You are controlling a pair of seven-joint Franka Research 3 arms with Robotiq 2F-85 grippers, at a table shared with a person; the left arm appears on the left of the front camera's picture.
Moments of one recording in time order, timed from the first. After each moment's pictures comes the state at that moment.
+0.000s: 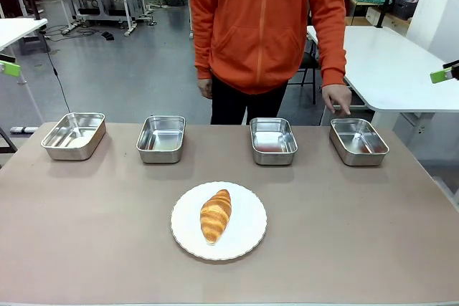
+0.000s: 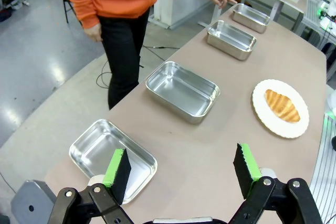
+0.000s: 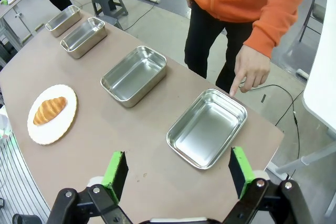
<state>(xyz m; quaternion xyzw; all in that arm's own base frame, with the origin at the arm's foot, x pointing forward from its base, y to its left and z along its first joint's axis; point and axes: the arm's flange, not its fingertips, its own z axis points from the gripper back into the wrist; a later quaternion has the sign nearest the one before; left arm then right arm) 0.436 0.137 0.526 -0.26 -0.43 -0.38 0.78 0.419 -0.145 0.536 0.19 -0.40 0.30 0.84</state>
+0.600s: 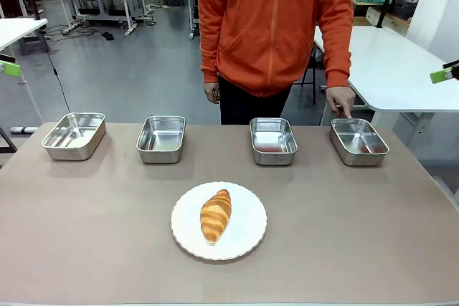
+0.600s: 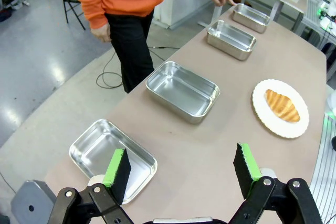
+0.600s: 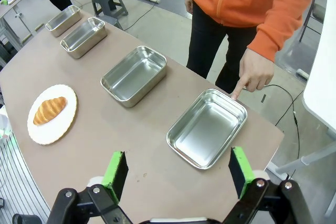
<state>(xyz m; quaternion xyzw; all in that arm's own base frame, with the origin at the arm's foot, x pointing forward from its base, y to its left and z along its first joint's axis) 0.436 0.137 0.526 -0.26 -0.43 -0.38 0.78 0.419 -0.145 0.536 0.19 -0.40 0.30 0.84</state>
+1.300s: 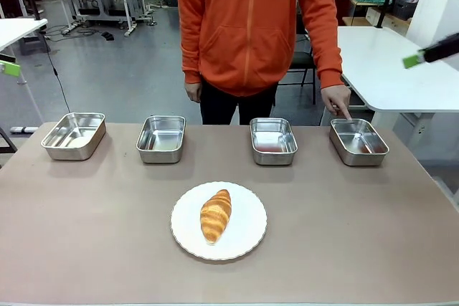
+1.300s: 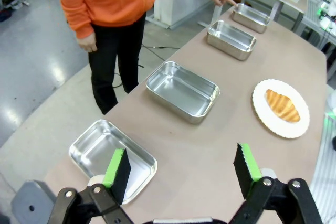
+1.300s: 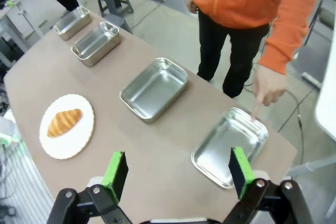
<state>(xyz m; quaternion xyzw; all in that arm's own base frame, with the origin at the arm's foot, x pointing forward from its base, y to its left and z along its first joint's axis) 0.436 0.137 0.526 -0.26 -0.43 -0.38 0.78 0.422 -0.049 0.578 0.19 -0.38 0.31 0.85</state>
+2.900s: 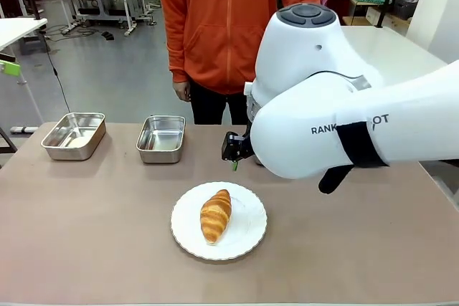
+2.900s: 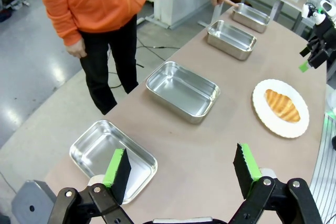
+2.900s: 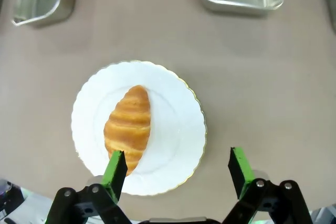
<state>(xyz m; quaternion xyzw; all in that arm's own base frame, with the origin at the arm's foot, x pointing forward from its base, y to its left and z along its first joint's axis) 0.436 0.137 0.527 -0.25 -0.43 -0.38 0.78 0.336 0.326 0.430 0.04 -0.15 0.01 0.99</state>
